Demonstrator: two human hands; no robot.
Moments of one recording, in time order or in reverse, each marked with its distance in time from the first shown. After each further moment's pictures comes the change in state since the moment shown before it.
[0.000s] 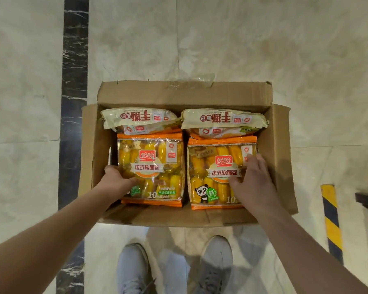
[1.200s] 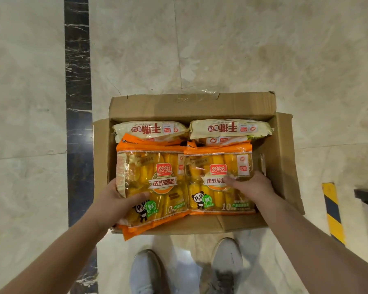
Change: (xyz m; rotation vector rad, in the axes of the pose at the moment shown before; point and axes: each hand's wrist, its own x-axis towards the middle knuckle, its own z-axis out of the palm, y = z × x) left_hand -0.030 -0.022 -0.045 -0.273 -0.276 0.336; right_hand 0.024 -0.016 0.013 0.345 -0.197 0.460
